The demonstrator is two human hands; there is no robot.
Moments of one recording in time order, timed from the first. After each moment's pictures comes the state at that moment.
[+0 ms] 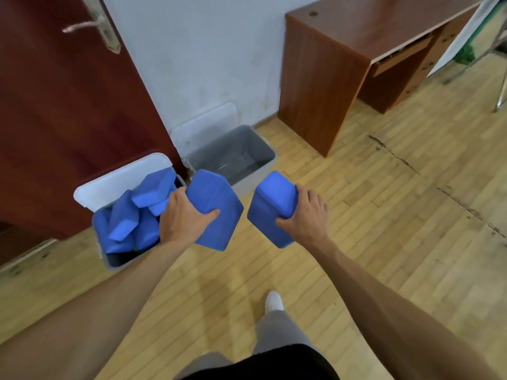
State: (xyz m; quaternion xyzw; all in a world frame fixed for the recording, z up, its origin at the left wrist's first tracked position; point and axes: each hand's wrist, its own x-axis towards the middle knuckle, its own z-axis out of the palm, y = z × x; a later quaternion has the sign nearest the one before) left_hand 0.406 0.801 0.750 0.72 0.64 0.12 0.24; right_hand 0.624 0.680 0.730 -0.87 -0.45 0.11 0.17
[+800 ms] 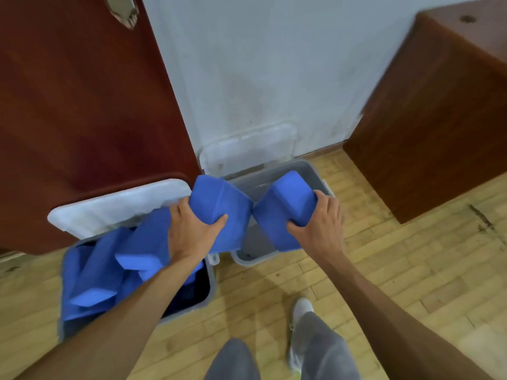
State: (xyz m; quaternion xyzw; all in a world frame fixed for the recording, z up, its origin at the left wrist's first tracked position) left_hand 0.467 1.186 0.535 0.58 0.74 0.21 0.27; right_hand 0.696 1.128 0.535 -0.83 -0.50 0.12 0.20
